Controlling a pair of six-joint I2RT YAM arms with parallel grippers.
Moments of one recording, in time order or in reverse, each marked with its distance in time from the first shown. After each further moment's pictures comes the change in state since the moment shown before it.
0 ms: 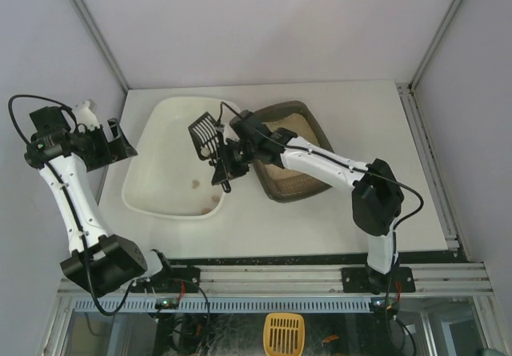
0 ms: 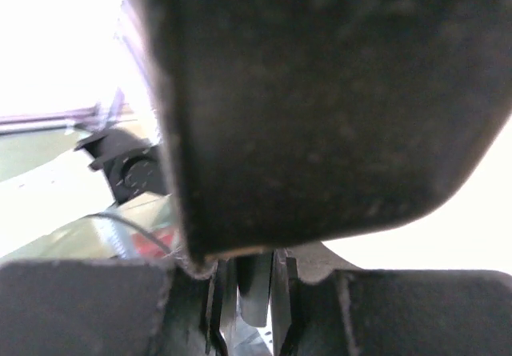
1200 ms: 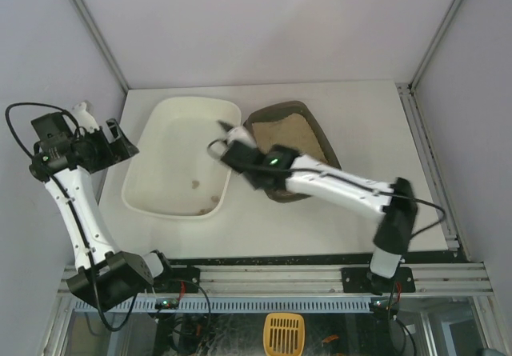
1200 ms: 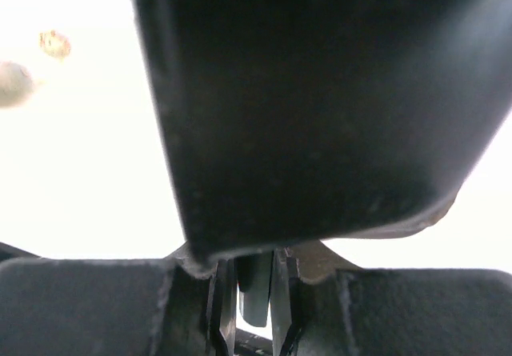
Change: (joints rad) left arm -0.002 -0.095 -0.093 0.078 0.004 -0.081; right arm 0.285 -0.055 0.172 -0.612 1.171 -0.372
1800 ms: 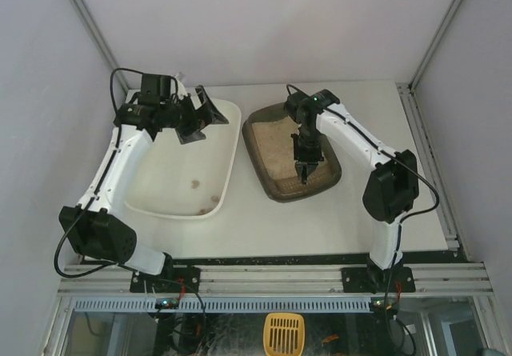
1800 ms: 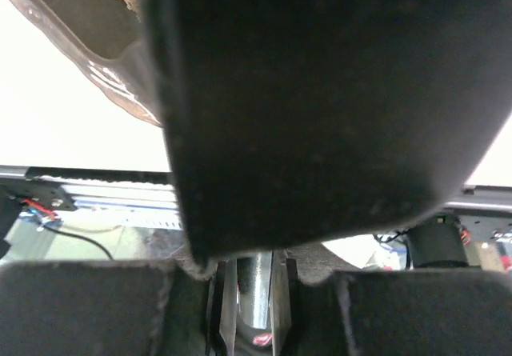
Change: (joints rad) left arm -0.703 0.303 0.161 0.193 0.016 -0.601; right arm -0.587 0.035 0.053 -0.443 -0.648 0.320
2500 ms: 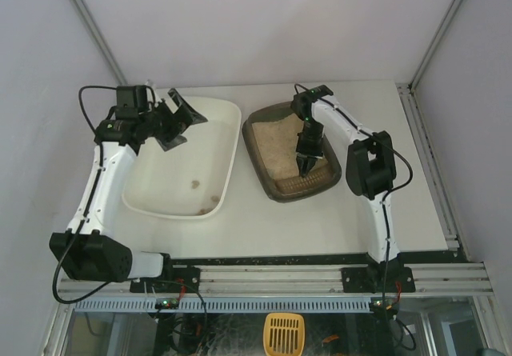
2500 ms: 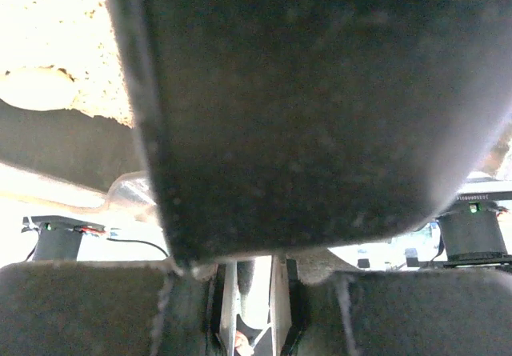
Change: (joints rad) left arm 0.076 -0.138 -0.153 0.111 -0.070 -0.207; right arm -0.150 0.337 0.213 -0.129 -0.108 0.064
